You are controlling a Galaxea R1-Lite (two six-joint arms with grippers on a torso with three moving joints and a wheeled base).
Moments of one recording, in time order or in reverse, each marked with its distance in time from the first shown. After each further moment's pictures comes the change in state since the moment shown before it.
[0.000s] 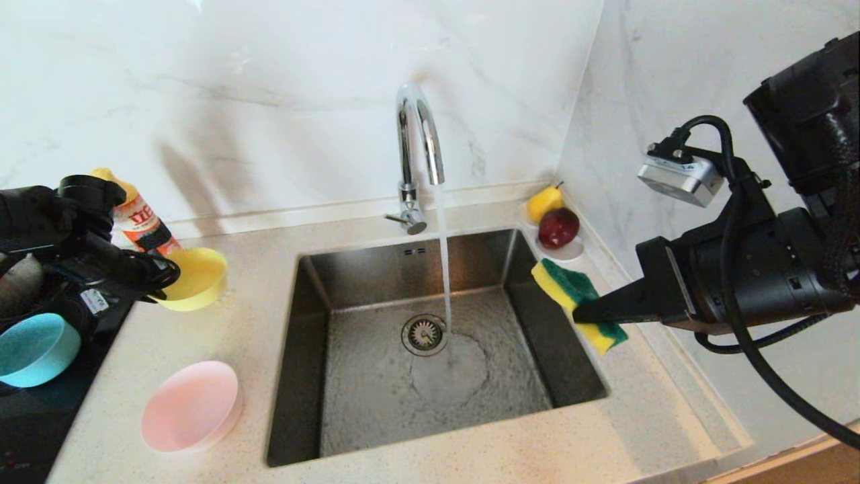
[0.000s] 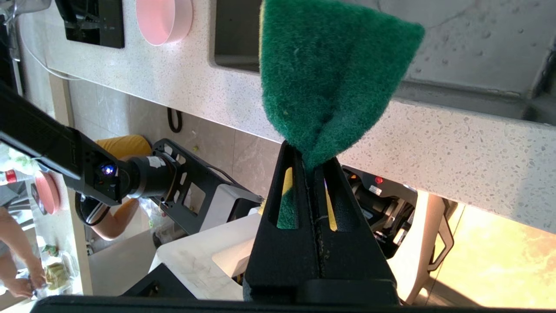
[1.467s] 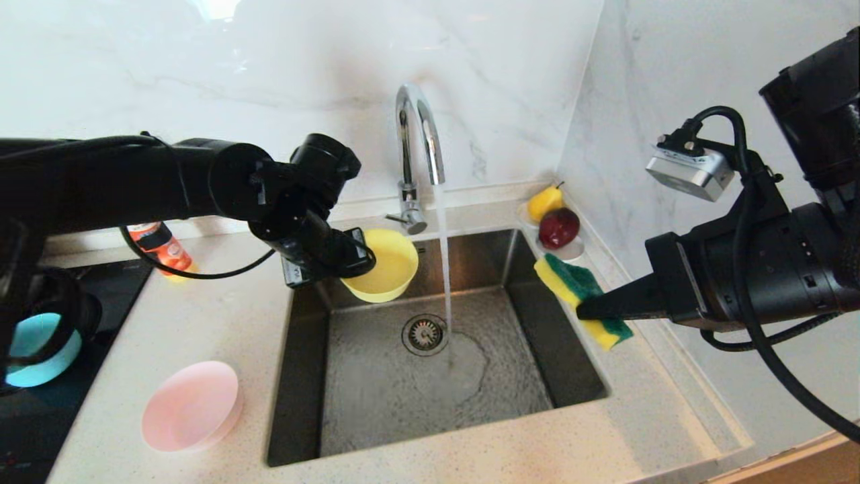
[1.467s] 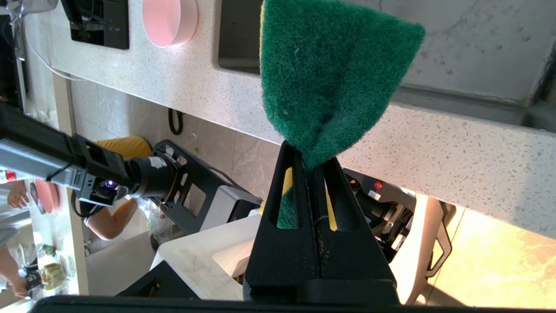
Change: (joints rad) left arm -0.767 -0.068 -0.075 0.117 0.221 -0.115; right arm 0.003 -0.020 0.002 -0.005 -0.002 -0.010
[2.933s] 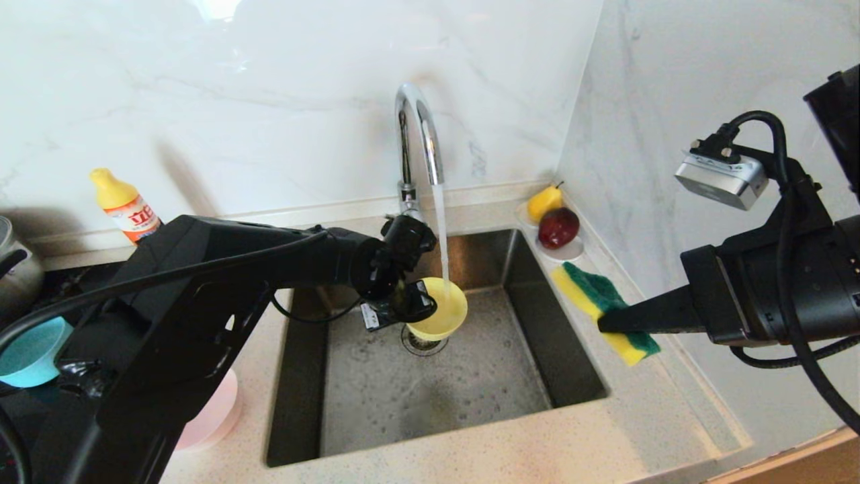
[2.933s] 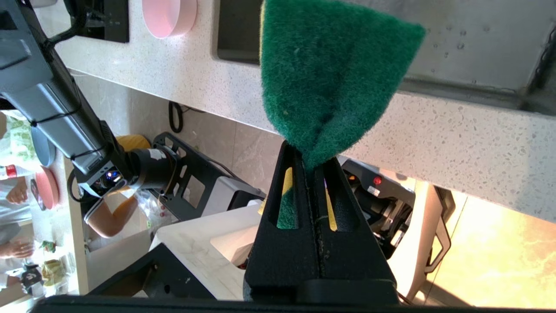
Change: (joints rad) left arm -0.096 0.322 -0.085 -0.169 -0.001 -0.110; right arm -0.006 -0.063 0.061 -0.001 0.005 -0.003
